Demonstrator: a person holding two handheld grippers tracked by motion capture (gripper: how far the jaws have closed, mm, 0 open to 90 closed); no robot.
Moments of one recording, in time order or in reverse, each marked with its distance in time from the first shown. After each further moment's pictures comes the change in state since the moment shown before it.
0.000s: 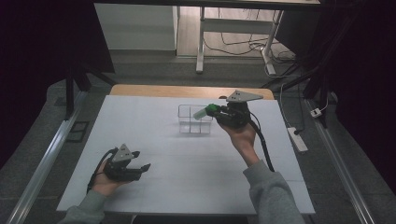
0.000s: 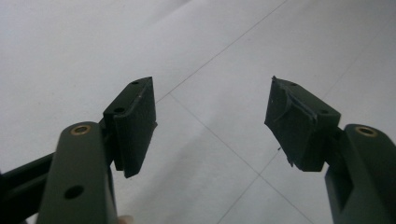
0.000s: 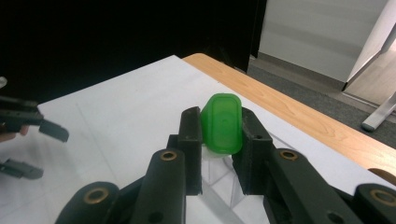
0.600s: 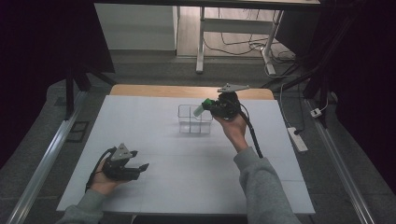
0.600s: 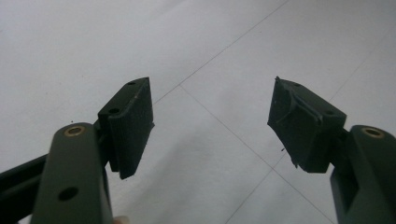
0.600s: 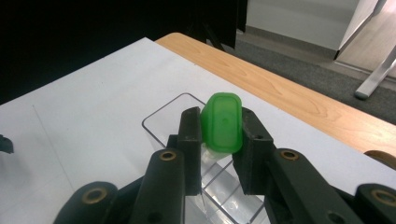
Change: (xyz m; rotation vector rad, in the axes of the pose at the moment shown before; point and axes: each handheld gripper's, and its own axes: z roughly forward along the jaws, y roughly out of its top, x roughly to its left) left arm 0.006 -0.003 0.001 0.012 0.004 -0.012; right arm -0.031 -0.004 0.052 0.099 -0.047 0.078
